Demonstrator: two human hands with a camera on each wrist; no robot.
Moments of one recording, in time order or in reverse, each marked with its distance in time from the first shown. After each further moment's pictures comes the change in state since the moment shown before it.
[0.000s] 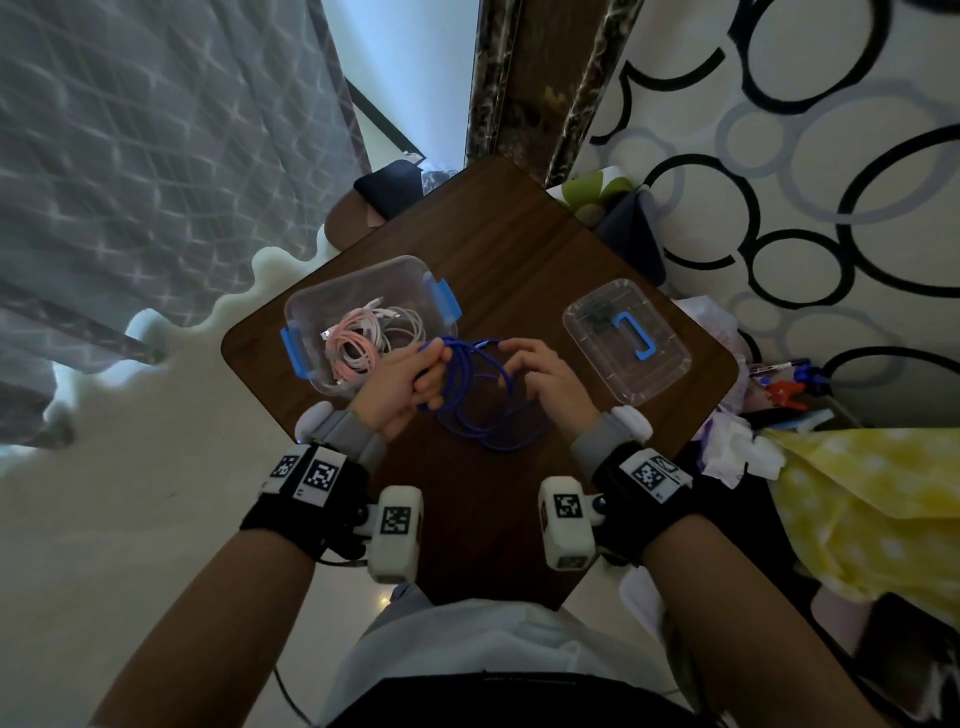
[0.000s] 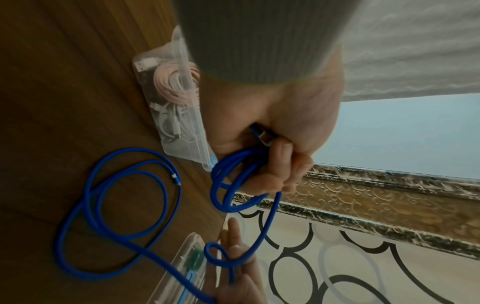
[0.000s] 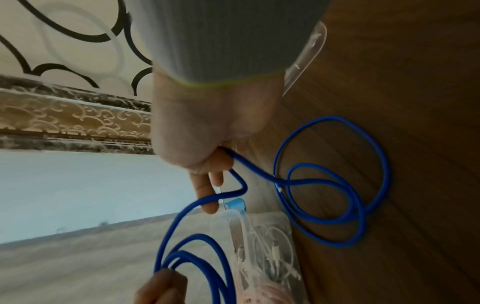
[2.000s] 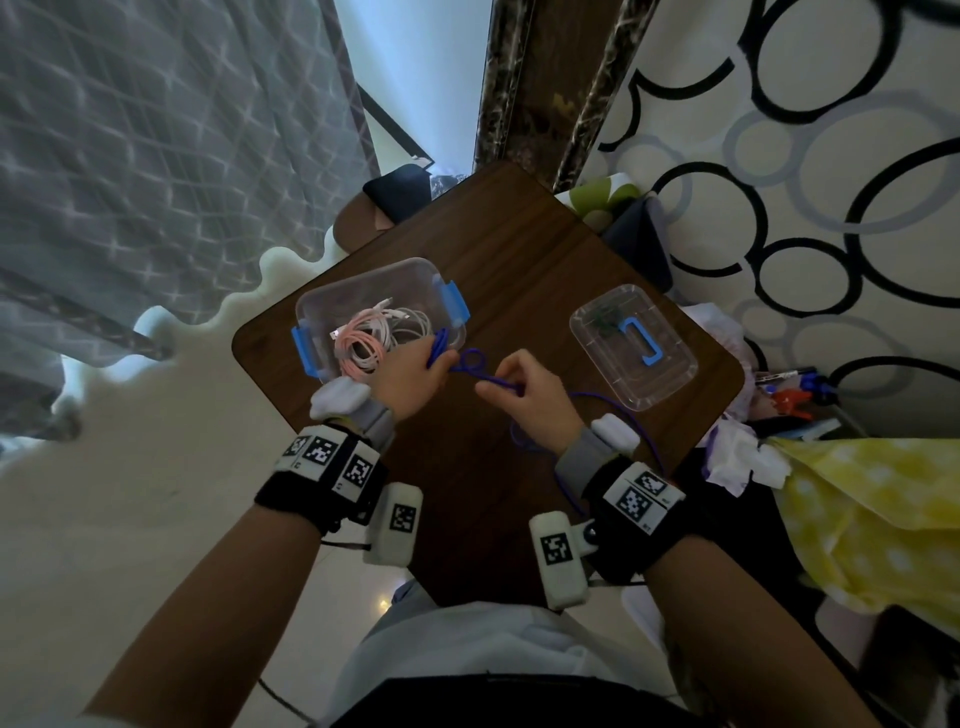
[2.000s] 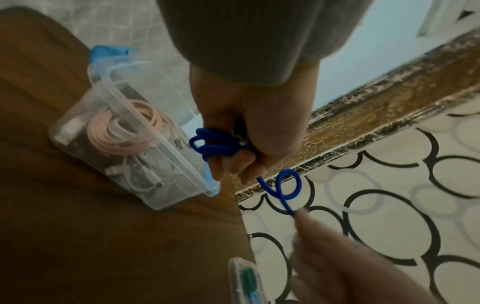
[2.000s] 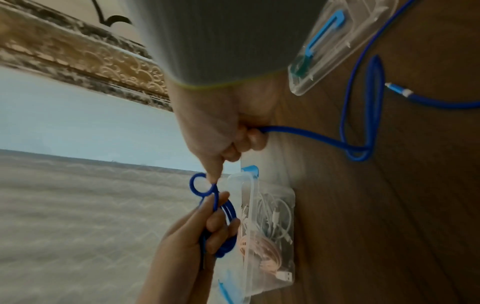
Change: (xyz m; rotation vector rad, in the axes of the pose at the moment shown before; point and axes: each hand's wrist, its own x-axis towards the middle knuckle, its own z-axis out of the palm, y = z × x) left_hand 0.018 -0.005 -0.012 1.219 0.149 0.122; right_hand -0.016 -0.002 0.020 -0.128 0.015 0.021
